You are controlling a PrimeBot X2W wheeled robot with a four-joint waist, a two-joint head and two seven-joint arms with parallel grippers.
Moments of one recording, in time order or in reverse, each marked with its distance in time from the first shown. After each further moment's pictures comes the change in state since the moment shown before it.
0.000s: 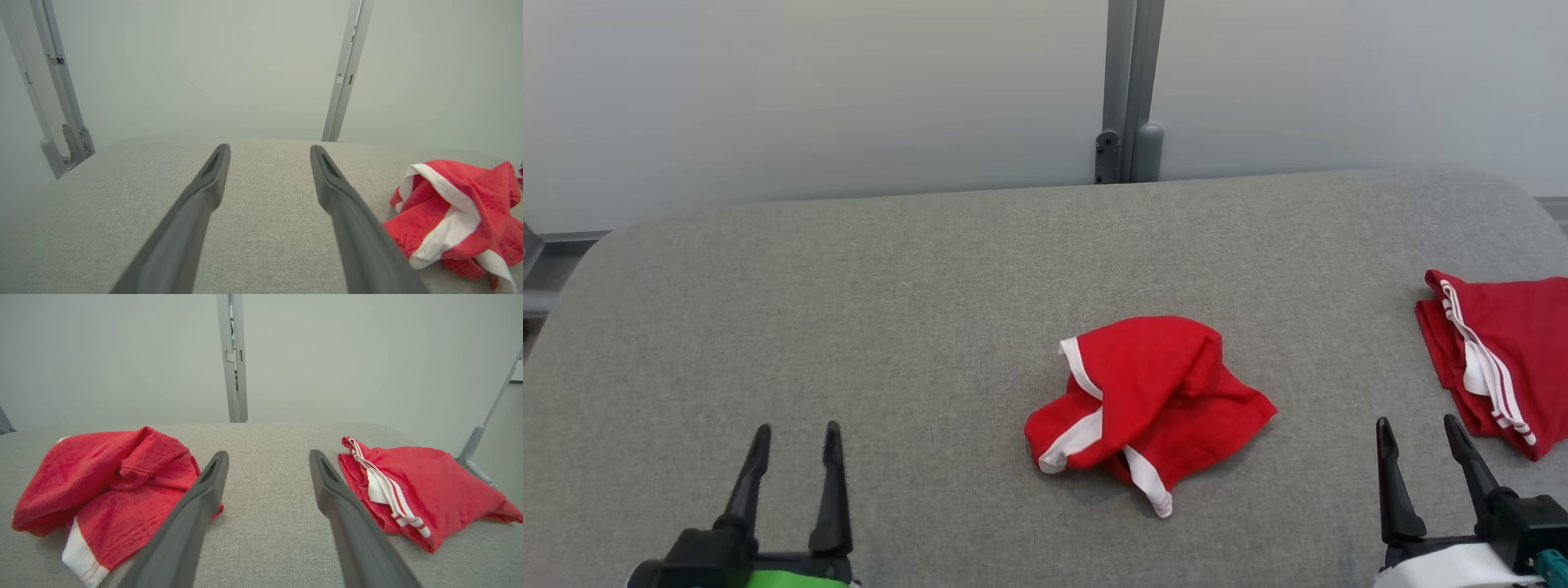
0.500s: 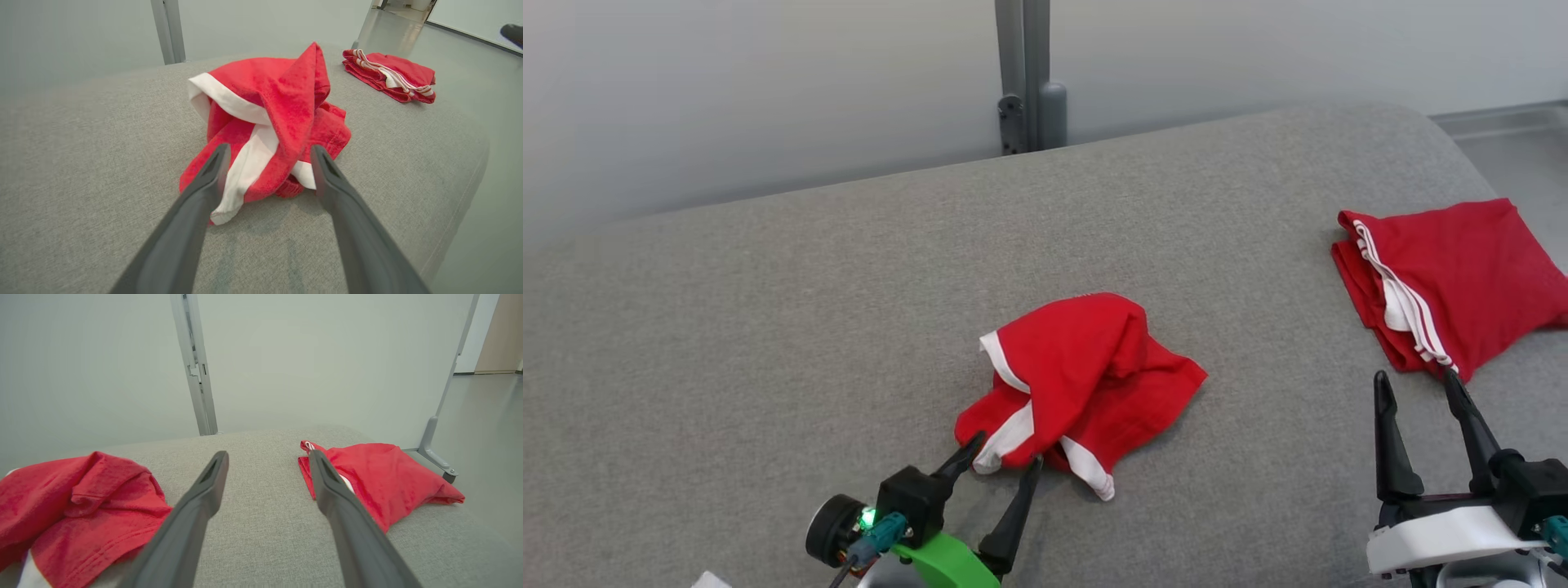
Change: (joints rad) left arm -0.201 0.084 -0.479 0.150 -0.124 -0.013 0.175; right arm -0.070 0.000 0.018 -0.035 0.031 0.000 0.000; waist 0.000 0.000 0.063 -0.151
